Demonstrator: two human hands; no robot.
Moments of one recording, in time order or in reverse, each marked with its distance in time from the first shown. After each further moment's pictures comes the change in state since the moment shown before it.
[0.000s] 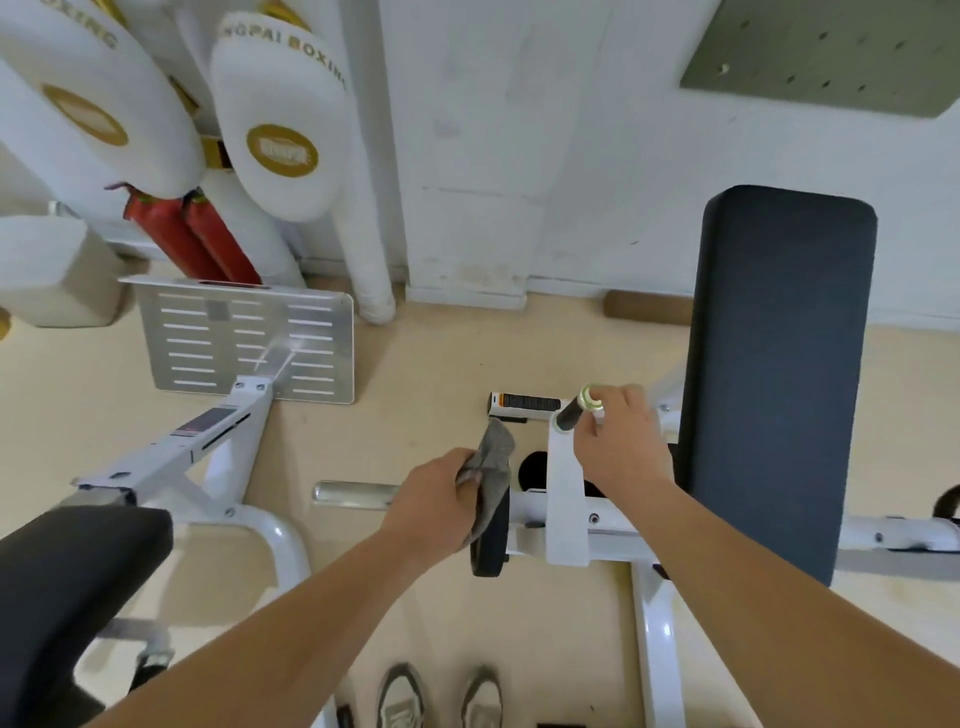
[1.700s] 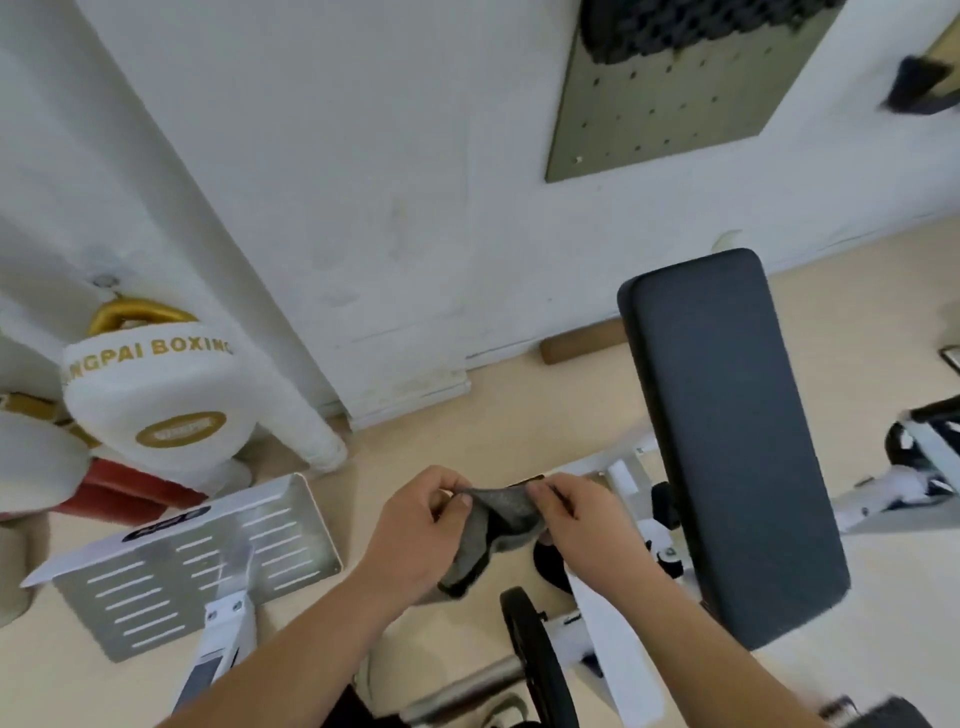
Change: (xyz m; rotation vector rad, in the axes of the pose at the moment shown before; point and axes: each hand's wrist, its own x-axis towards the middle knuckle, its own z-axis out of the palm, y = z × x) left_hand 0.181 0.152 -0.196 -0.089 -0.159 0.172; right_hand 0.114 -0.123 -0.089 0.602 -0.084 0.256
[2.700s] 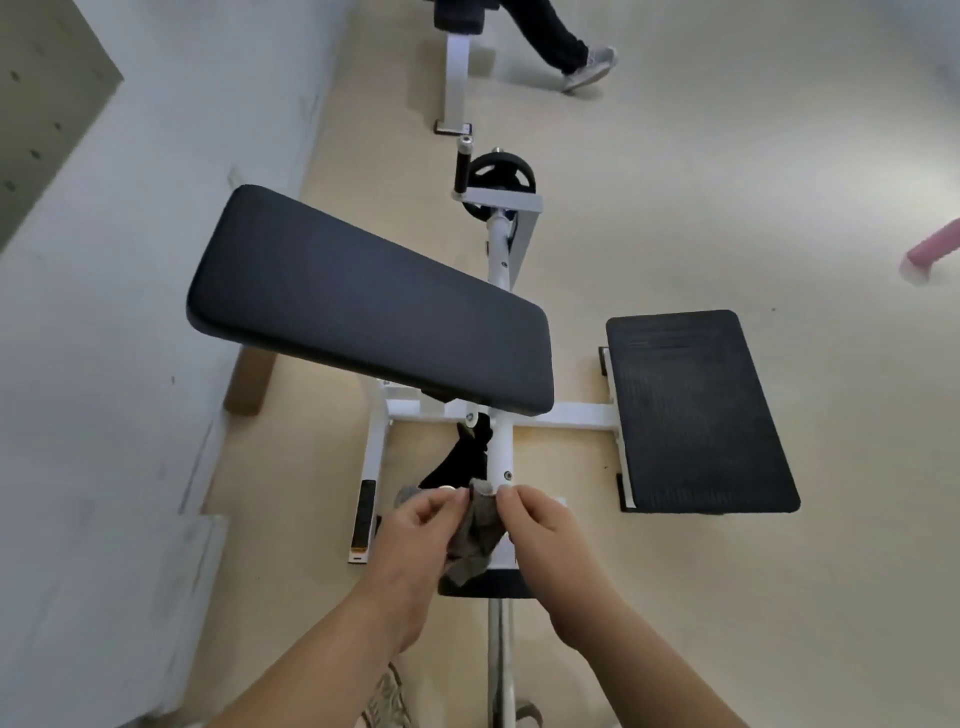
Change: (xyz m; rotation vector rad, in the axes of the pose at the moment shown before) left_hand 0.027 0.062 0.133 0.040 -1.005 -0.184; right_hand -0.103 0.040 0.043 1.007 0.935 0.554
